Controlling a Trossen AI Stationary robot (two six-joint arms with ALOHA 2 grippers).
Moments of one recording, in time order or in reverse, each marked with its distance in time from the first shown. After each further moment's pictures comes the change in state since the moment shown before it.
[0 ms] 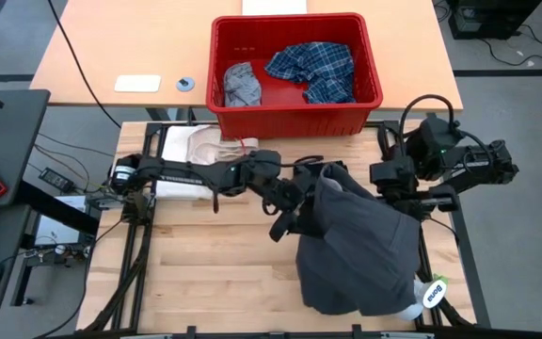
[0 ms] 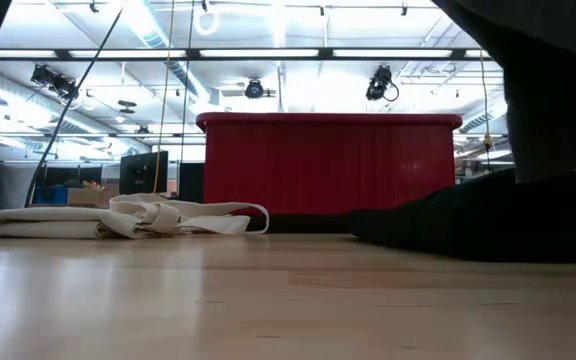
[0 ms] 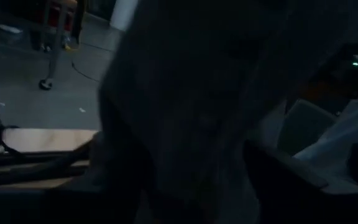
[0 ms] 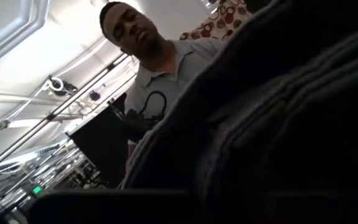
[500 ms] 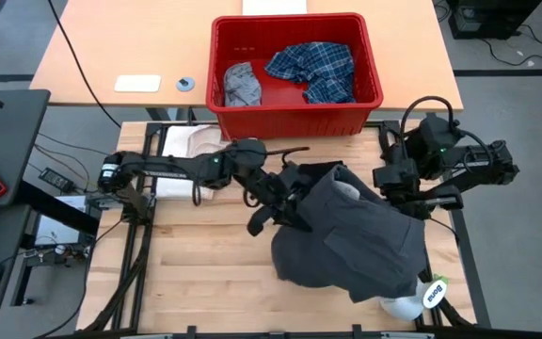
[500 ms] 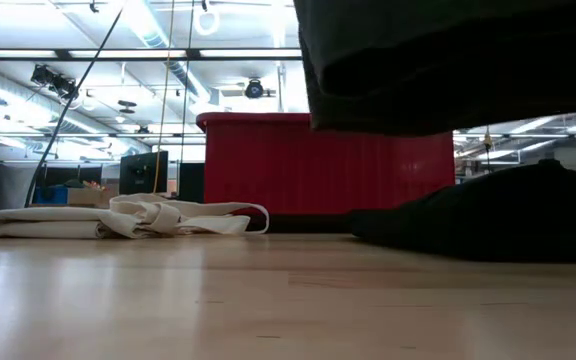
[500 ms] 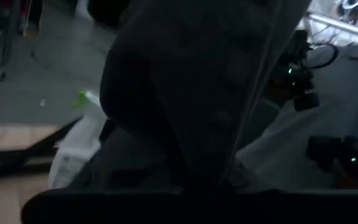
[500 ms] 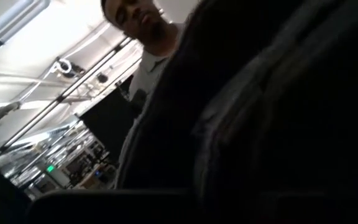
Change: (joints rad) left arm 0.002 -0.111 0.001 -0.082 0.142 -0.080; right arm -0.017 -0.002 0.000 -0.010 -0.109 -0.001
